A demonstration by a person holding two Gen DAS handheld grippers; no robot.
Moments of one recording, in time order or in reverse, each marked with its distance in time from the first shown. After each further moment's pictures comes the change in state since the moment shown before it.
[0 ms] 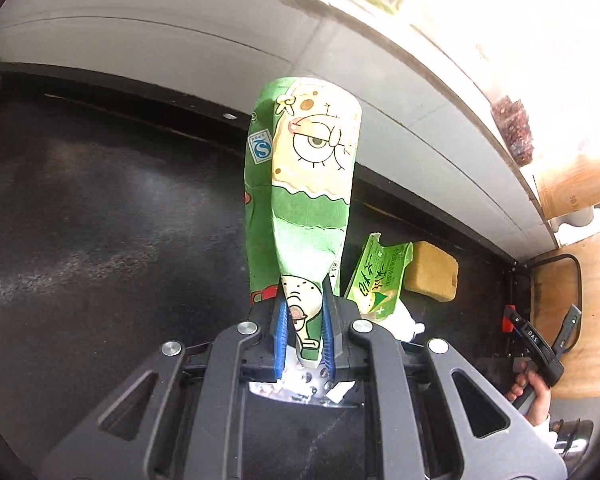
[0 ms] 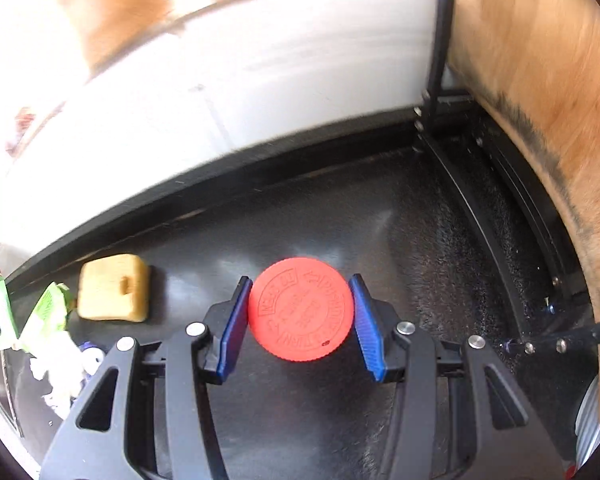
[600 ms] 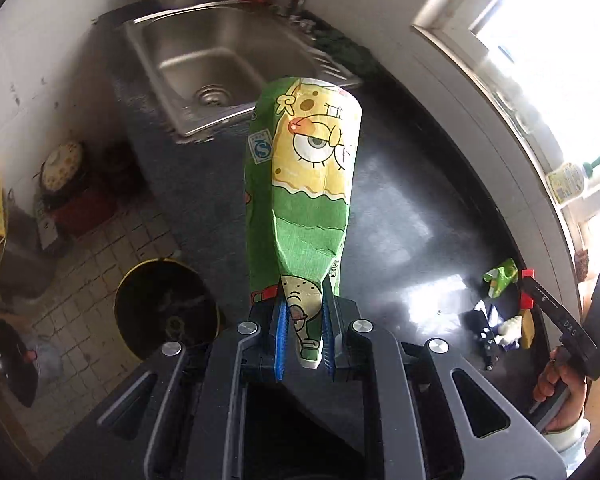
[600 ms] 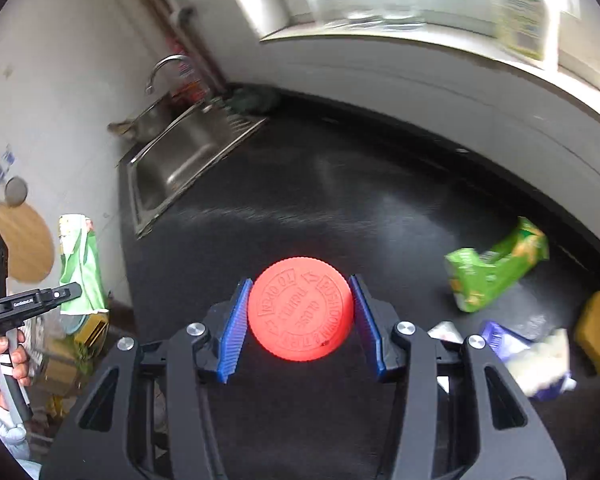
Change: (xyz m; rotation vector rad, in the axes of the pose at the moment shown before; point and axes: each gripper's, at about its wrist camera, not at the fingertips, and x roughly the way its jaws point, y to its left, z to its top) left arm -0.256 0.262 -0.275 -0.617 -0.327 0.353; right arm -0.072 0.443 -0.182 -0.887 0.226 0.720
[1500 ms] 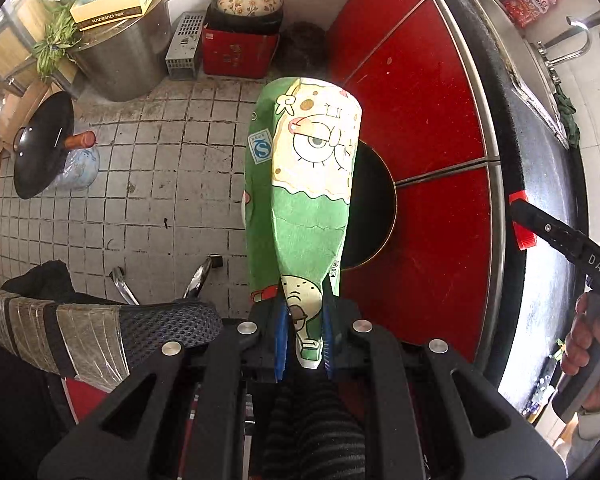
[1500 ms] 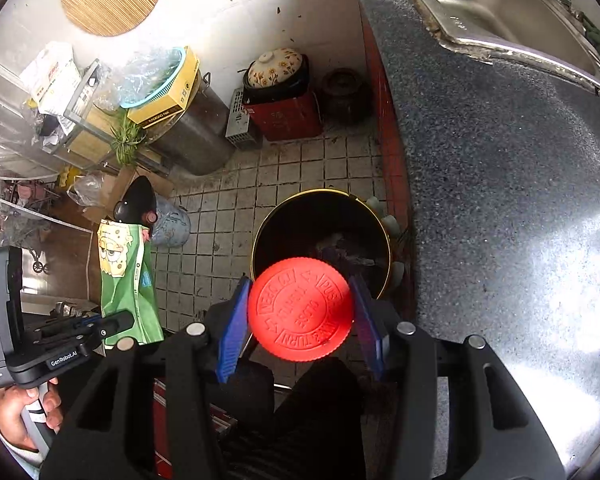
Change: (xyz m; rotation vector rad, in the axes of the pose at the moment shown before) left arm 0.036 0.245 -0.174 -0.585 0.145 0.159; right arm 0.240 0.331 -0.089 -0.596 0.556 0.173
